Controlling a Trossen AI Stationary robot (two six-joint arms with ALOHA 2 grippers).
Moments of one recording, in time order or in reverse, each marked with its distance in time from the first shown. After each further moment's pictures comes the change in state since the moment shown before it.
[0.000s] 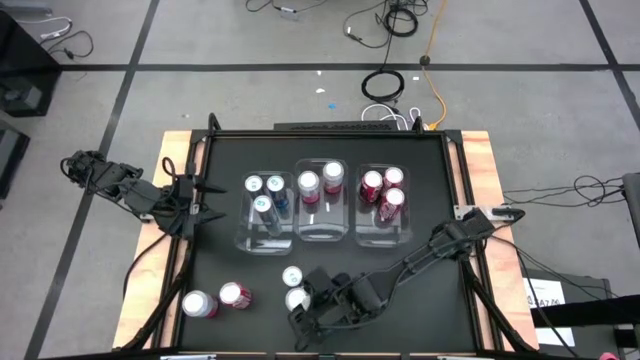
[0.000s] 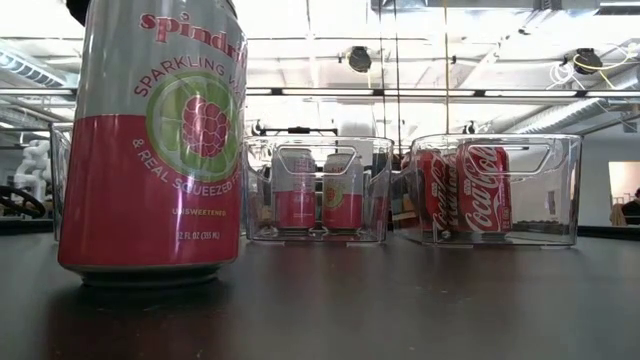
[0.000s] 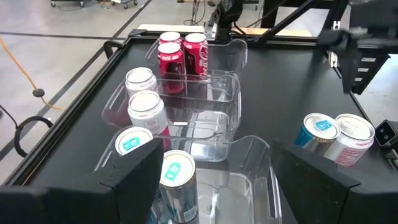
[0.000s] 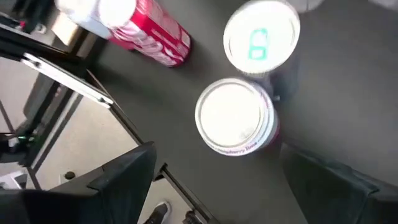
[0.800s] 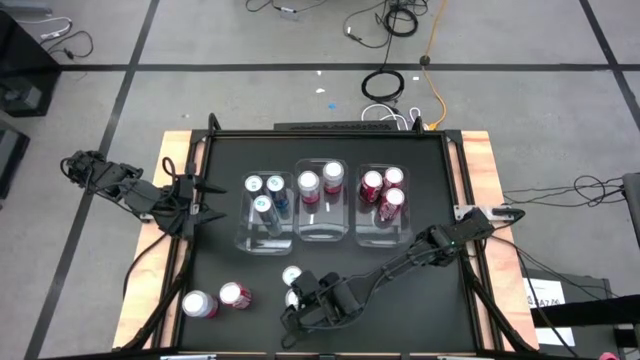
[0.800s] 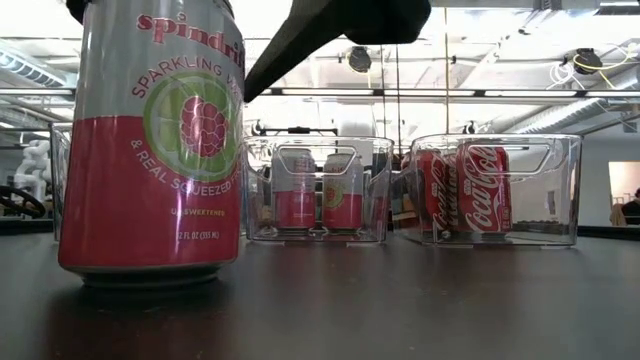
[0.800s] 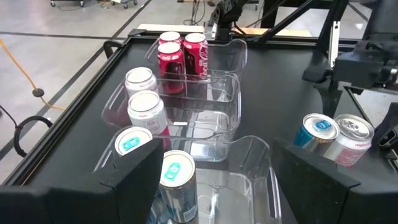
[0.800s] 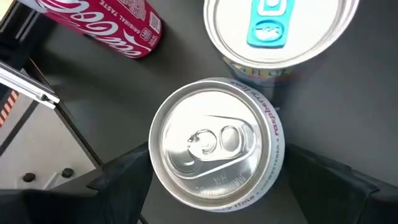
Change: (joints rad) left arm 0.000 0.000 0.000 0.000 0.001 0.000; right arm -0.040 0.135 0.000 0.056 -0.003 -0.077
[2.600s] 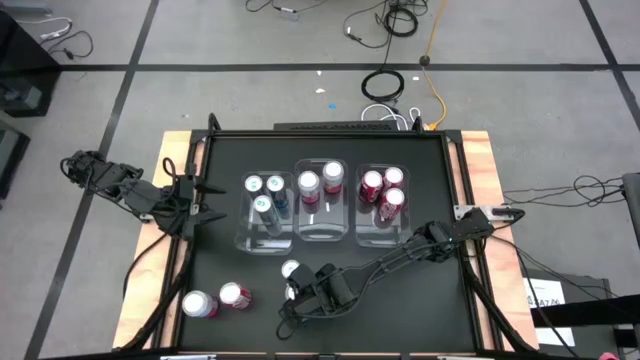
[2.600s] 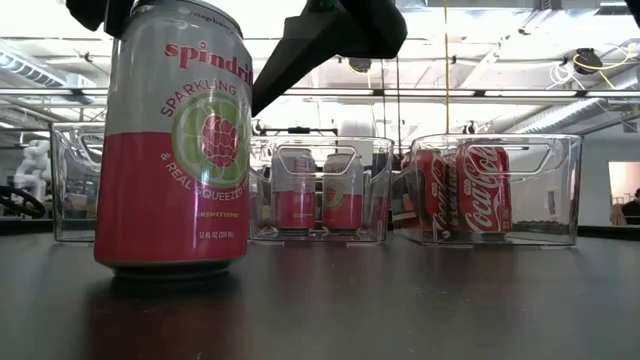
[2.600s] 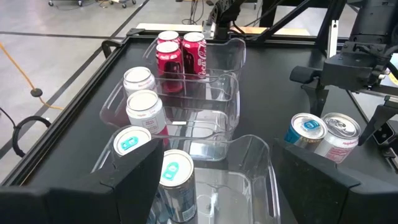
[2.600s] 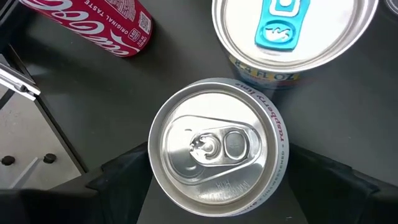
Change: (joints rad) left arm 0.000 0.003 0.000 0.000 0.006 0.001; right arm -0.042 0.003 -0.002 -0.022 -0.056 -0.113
